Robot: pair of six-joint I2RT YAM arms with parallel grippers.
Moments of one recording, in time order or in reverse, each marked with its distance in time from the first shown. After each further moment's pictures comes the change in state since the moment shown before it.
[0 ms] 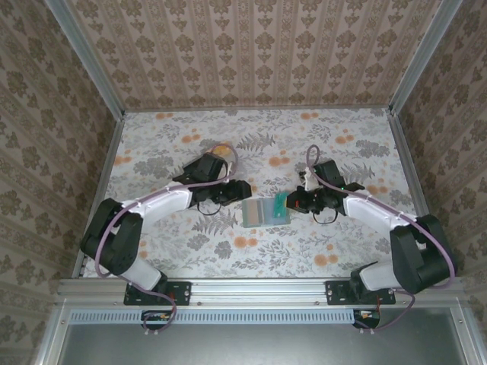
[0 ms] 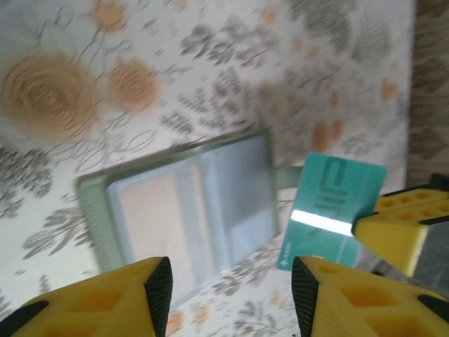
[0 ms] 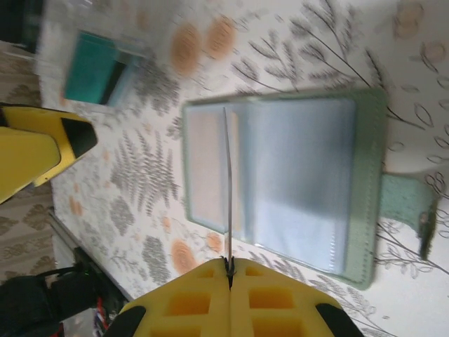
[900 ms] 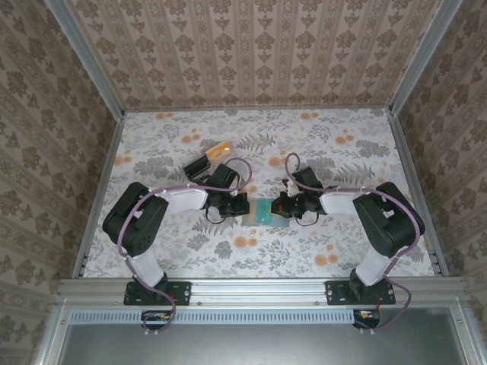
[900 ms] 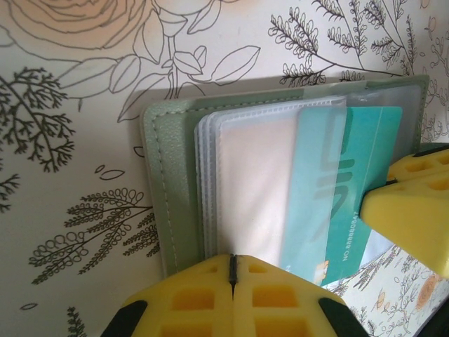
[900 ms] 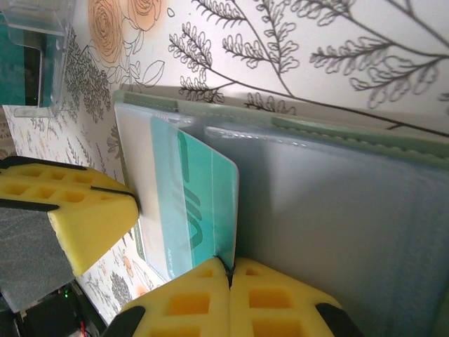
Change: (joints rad) left arm -0.078 0.218 0.001 -0.061 -0.082 0.109; right arm 0.105 0.349 -0.013 0.297 0.004 0.122
